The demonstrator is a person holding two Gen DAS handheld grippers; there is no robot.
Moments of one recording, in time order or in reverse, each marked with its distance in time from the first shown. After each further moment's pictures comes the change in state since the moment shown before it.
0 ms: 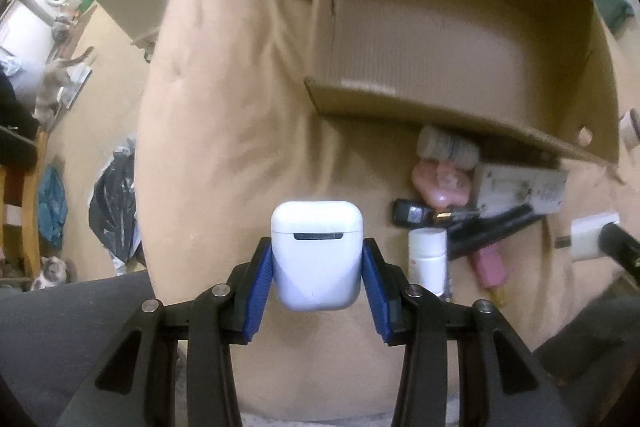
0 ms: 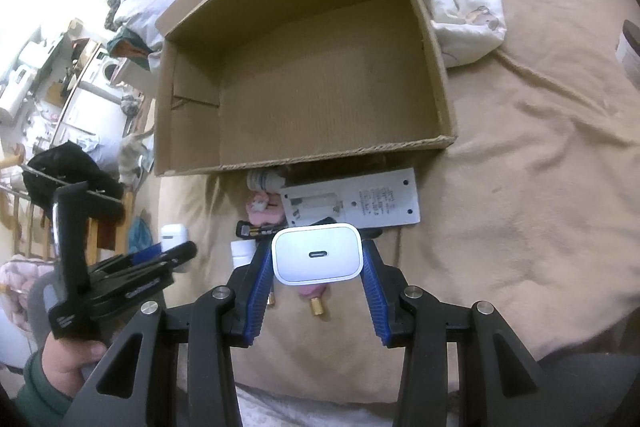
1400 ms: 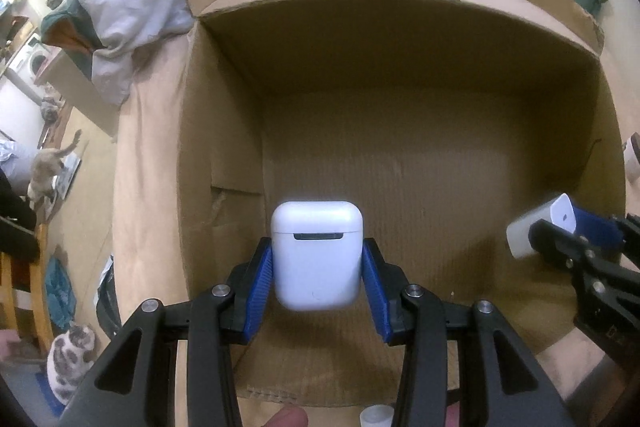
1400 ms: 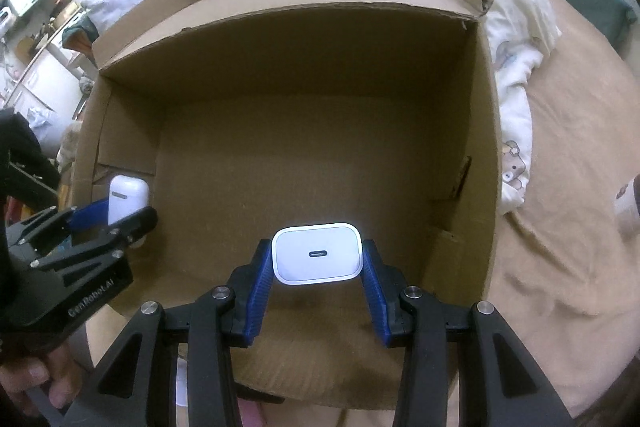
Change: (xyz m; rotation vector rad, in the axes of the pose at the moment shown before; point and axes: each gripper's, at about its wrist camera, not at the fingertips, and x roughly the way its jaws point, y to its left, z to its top) left arm 0.005 -0.060 0.111 0.156 -0.195 0.030; right arm 0.060 0.034 0.104 -0.195 -0.081 -0.261
